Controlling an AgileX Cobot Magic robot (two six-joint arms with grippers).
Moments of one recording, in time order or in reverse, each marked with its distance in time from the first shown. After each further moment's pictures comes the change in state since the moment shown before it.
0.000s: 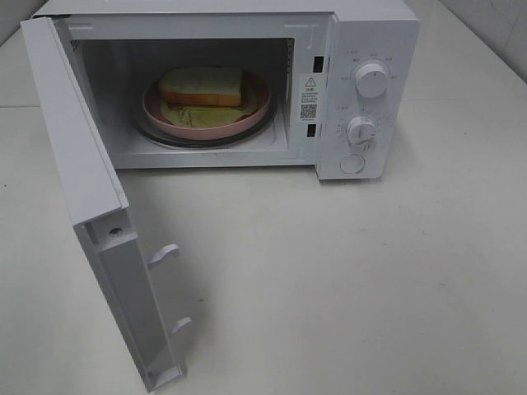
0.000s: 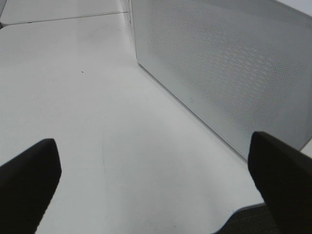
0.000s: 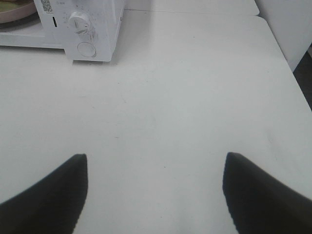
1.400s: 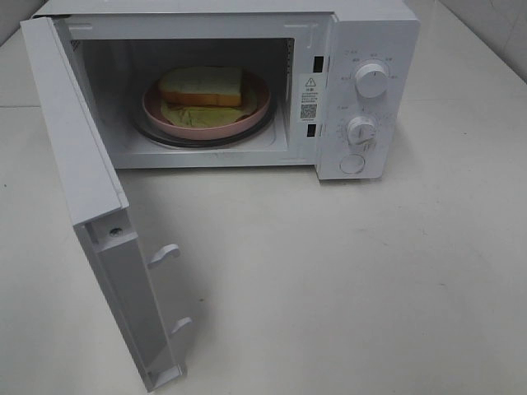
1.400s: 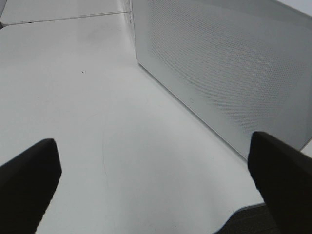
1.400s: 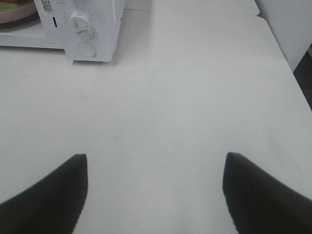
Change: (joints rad) left arm 0.000 0.000 0.000 0.000 0.000 0.000; right arm 0.000 0.000 0.000 0.000 0.000 0.000
